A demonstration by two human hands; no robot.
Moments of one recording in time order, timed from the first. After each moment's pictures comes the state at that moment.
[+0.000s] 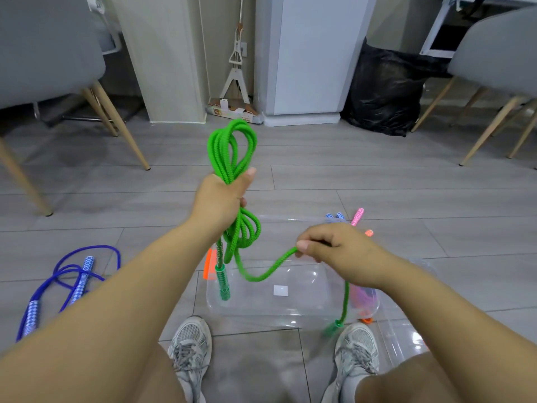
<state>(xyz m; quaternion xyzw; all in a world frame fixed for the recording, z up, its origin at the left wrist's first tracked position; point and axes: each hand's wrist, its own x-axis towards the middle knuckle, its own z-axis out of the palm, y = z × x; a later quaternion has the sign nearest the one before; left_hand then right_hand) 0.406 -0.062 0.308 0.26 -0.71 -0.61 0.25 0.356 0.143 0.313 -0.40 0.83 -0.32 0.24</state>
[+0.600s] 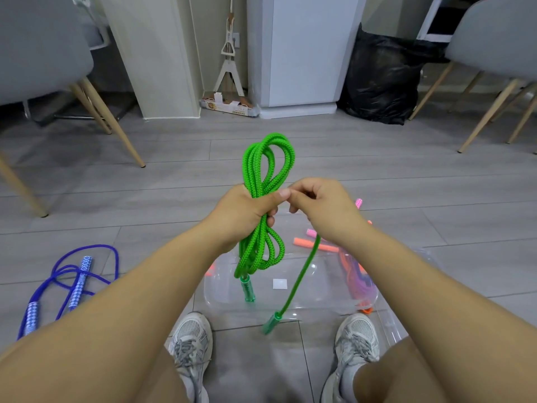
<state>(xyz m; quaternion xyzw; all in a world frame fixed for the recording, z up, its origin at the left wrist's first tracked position) 0.410 -0.028 0.308 0.14 -0.73 -0.66 0.07 0.339 0.105 0.320 -0.29 0.82 -0.48 0.13</state>
